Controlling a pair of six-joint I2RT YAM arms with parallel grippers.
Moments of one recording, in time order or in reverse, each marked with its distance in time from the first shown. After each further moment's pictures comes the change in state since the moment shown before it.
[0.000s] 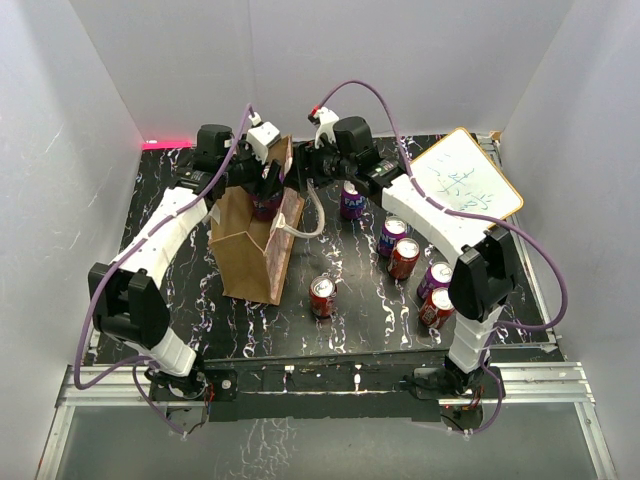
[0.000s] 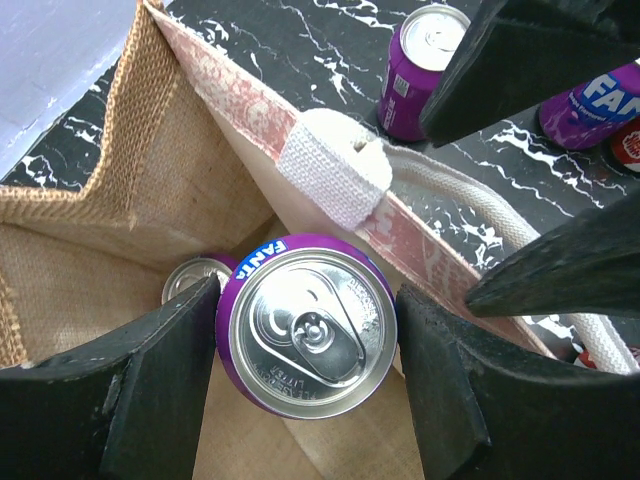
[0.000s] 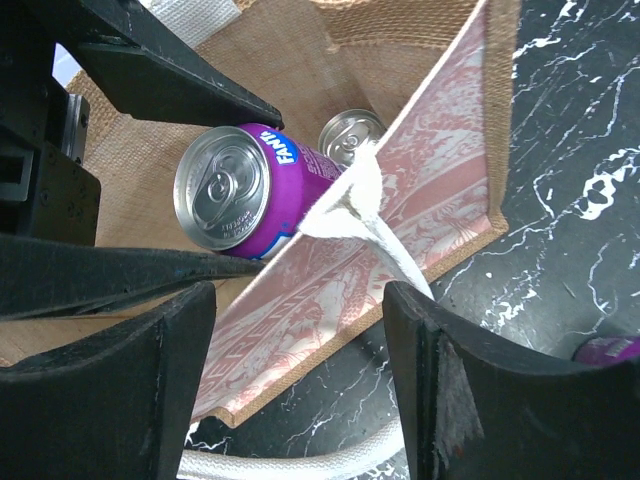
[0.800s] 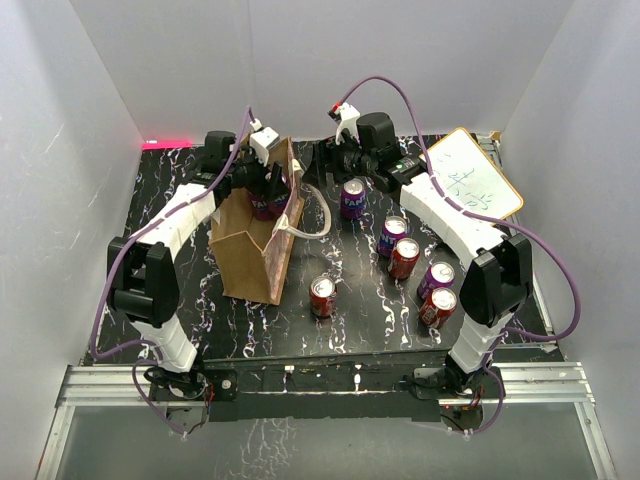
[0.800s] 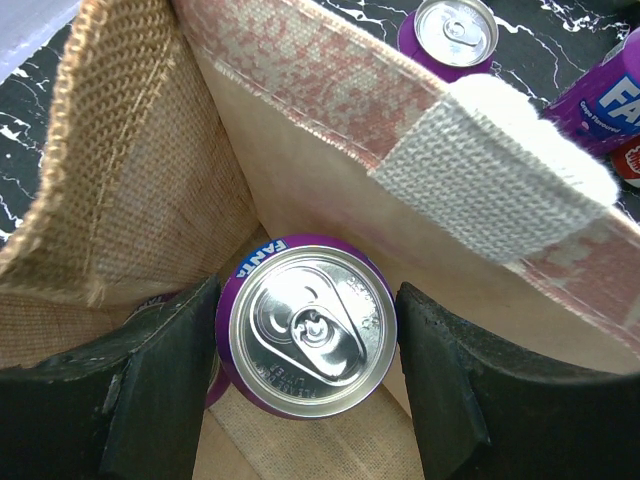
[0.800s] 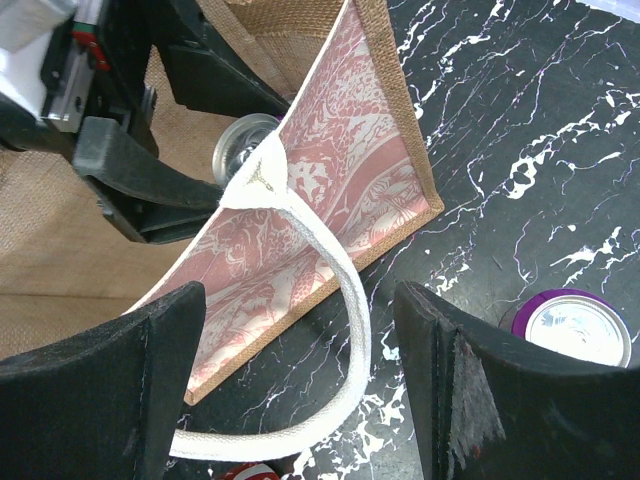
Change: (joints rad) left arm 0.043 0.159 -0.046 0.187 0.134 -0.069; right arm -0.095 -0.080 -0.071 -0.024 -0.042 -0.078
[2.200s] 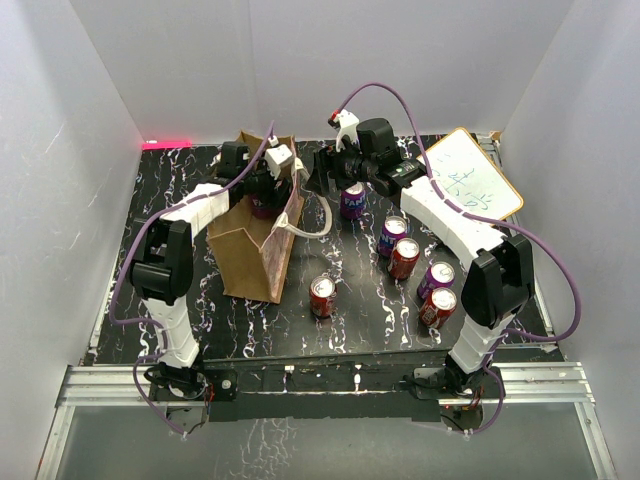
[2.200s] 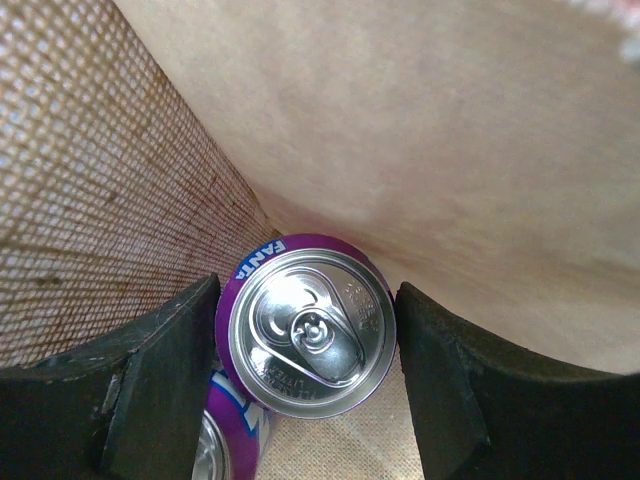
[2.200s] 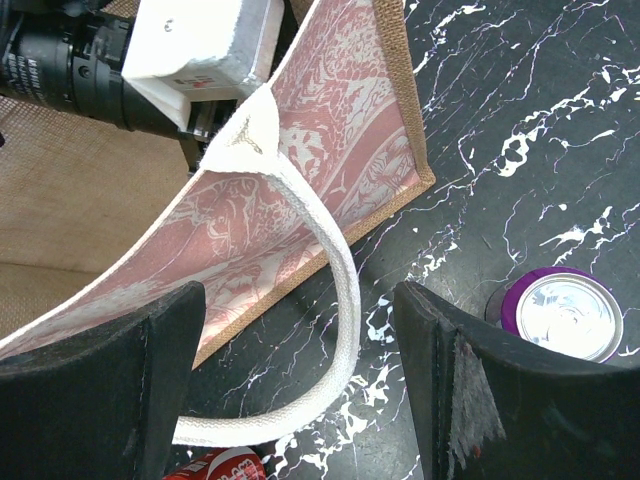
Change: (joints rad) left arm 0.001 0.187 0.007 0.105 0.042 0.196; right arm 0.000 -0.013 -0.047 -0.012 0.006 -0.051
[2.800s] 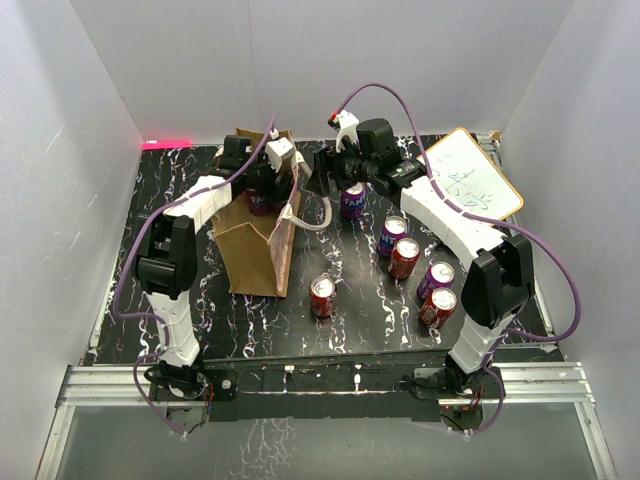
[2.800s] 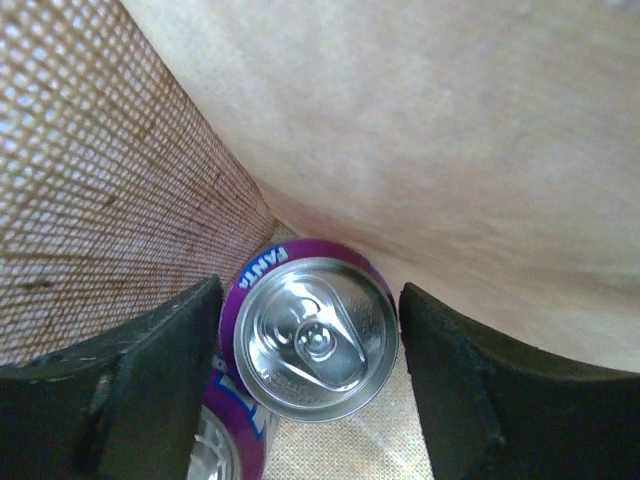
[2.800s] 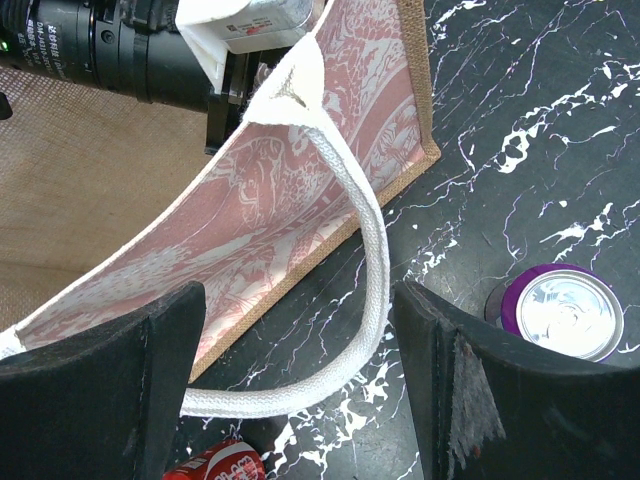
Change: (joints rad) left arm -0.001 0.061 0.116 -0.090 -0.085 -0.031; right arm 0.000 0.000 0.000 -0.008 0.000 -0.005
